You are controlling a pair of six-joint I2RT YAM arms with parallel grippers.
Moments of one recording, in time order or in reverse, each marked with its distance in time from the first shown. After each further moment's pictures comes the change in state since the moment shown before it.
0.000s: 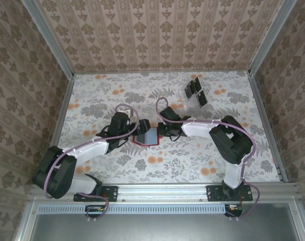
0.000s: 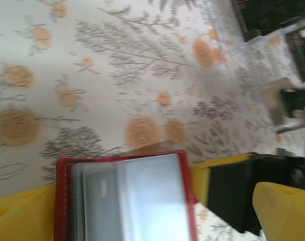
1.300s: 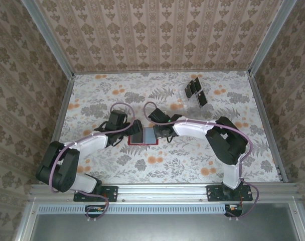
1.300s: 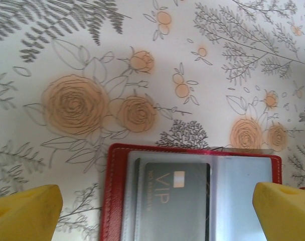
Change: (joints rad) left arm 0.119 0.076 0.052 -0.209 -0.090 0.058; right arm 0.094 0.033 0.146 -0.254 0.261 -0.140
